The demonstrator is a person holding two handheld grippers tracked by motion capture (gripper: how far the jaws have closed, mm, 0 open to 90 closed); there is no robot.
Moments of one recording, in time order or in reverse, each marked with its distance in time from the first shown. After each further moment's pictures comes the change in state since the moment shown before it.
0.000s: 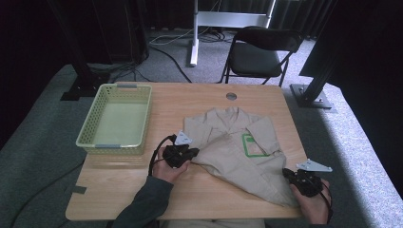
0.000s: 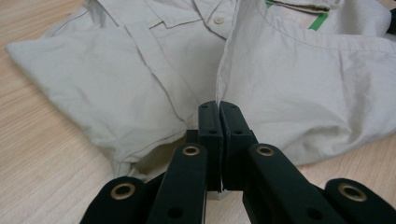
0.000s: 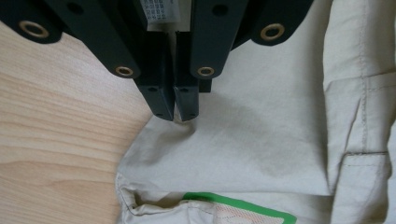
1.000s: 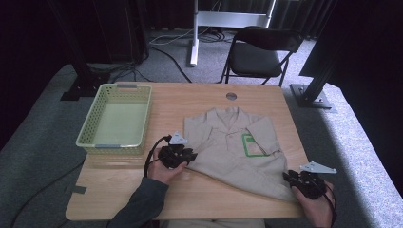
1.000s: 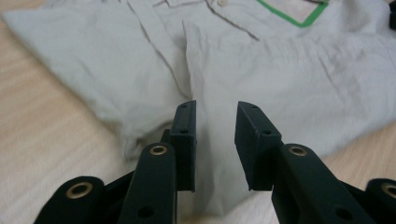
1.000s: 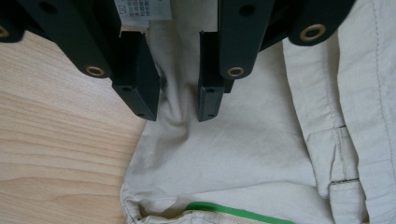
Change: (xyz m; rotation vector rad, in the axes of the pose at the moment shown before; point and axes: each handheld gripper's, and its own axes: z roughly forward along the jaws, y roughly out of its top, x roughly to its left) left arm 0.009 0.000 0.000 0.035 -0.031 -0.025; right arm -0.005 -0.006 -0.006 0.007 0.023 0.024
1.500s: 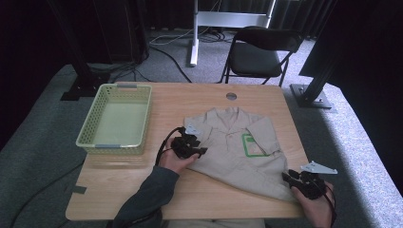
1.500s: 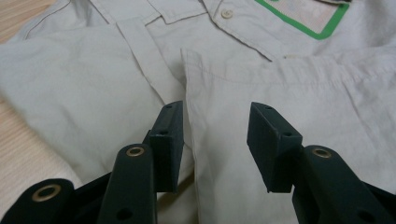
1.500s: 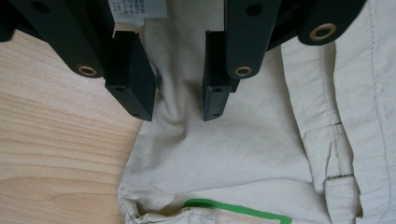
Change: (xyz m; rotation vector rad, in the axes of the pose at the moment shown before) left arm 0.003 0.031 0.034 0.064 0.010 0.030; right arm -0.001 -0.002 0.001 -0.019 0.018 0.013
